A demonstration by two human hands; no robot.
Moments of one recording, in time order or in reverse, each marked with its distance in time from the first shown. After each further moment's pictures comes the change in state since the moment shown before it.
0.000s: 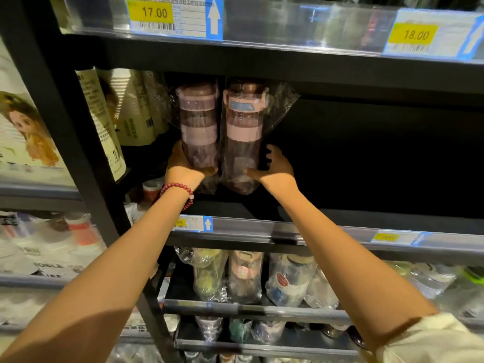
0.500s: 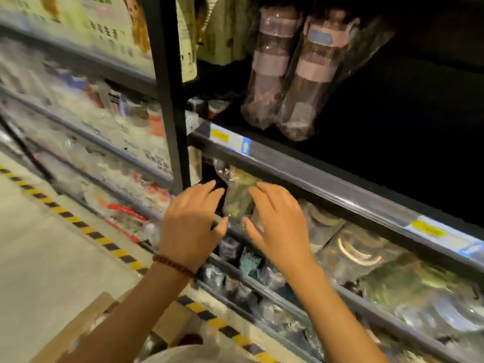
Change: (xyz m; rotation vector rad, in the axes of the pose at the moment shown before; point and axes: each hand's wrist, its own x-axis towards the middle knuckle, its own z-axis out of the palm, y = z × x) left_hand -0.269 -0.039 -0.018 0.750 0.101 0.214; right_hand -0.198 0.061 0.007 -0.468 -0.160 -0.894
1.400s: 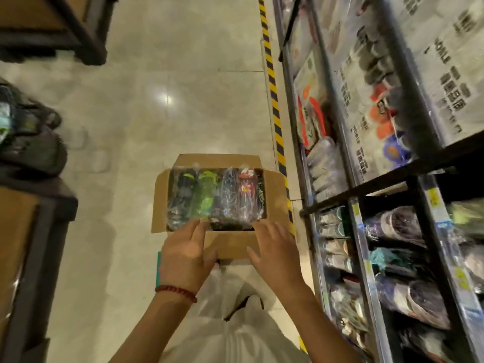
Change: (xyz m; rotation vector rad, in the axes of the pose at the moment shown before) left_hand -0.393 -0.058 -0.025 0.146 -0.247 -1.251; right_hand -0.166 -0.248 0.141 0.332 -0.836 -0.606
